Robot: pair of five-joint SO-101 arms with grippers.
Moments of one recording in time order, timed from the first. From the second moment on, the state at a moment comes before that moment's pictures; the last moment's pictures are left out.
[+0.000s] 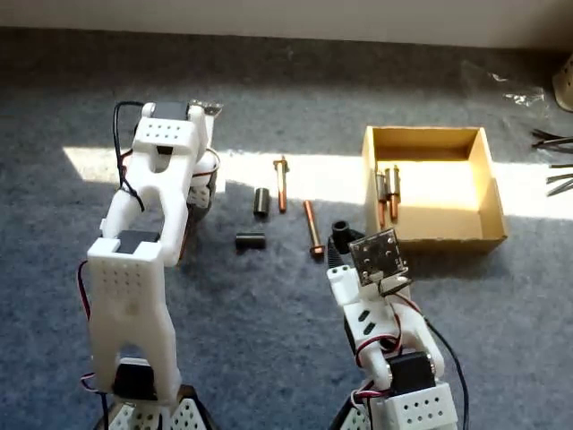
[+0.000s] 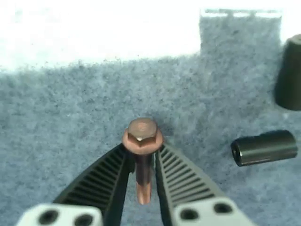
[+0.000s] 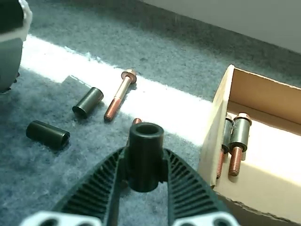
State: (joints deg) left arm -1.6 38.5 -25.9 94.6 -0.4; right arm -19.8 -100.9 95.8 34.9 12.2
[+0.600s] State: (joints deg) left arm 3.3 11.7 -9.5 84.9 -0.4; right arm -31.5 -100.8 95.8 30.4 12.3
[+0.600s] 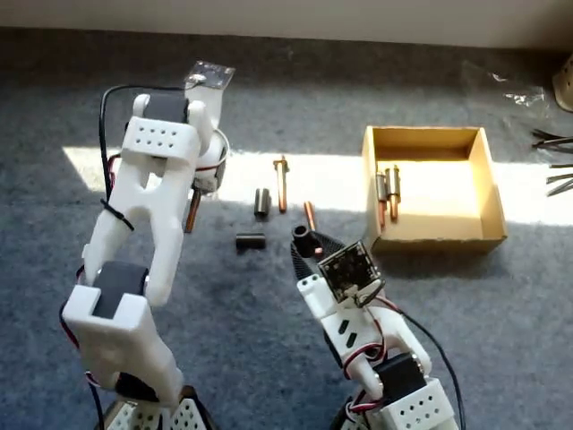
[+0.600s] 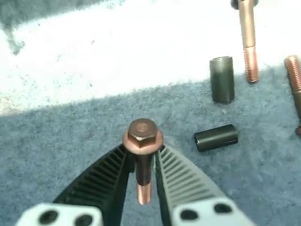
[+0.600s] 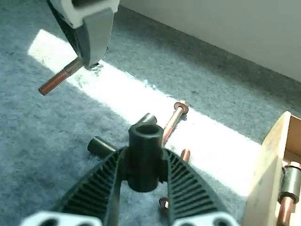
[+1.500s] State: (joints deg) left arm 3.6 -51.8 34.9 58.1 -3.5; right arm -42.6 -100.8 95.8 19.8 6.2
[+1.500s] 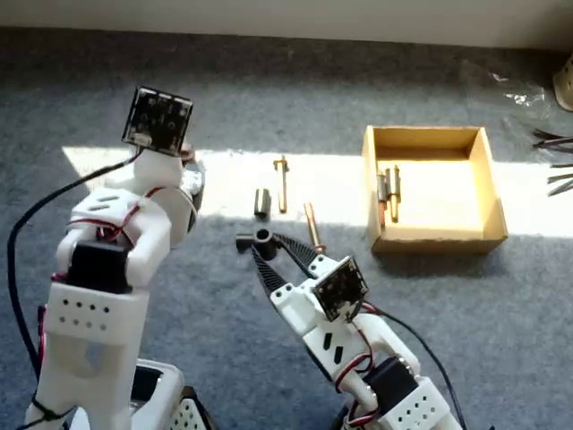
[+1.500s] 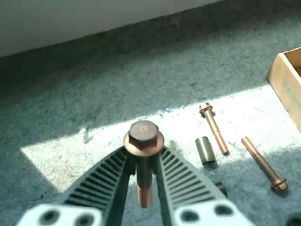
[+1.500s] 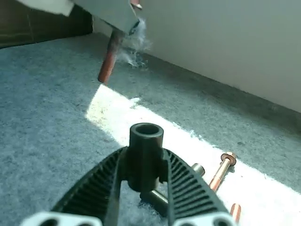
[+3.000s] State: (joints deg) left arm 21.5 -65.4 38.6 48.5 18.2; right arm -43.9 -100.8 95.8 16.4 -3.0
